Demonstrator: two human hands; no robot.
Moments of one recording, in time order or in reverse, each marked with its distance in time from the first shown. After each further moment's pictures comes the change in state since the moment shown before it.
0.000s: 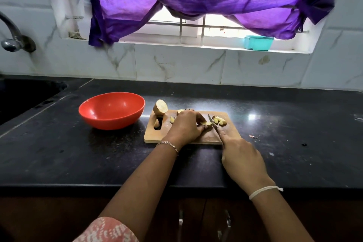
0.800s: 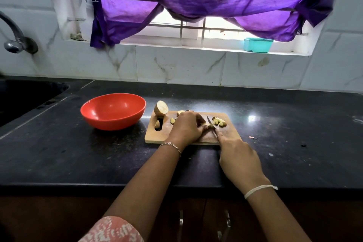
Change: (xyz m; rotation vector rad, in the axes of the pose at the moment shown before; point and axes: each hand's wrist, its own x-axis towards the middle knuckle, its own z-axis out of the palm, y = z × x) left_hand -0.001 0.000 0.003 -0.026 0.055 -0.028; right_hand 0.000 -0.005 0.002 -0.065 -0.002 -0.020
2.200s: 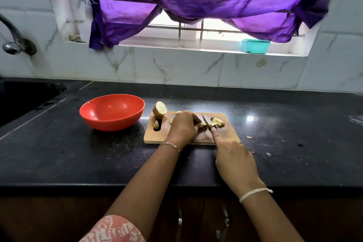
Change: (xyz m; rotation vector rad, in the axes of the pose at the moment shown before) left_hand 0.000 0.002 -0.001 0.000 0.028 -0.074; right_hand -0.007 -0.008 0.000 -0.019 0.074 -0.012
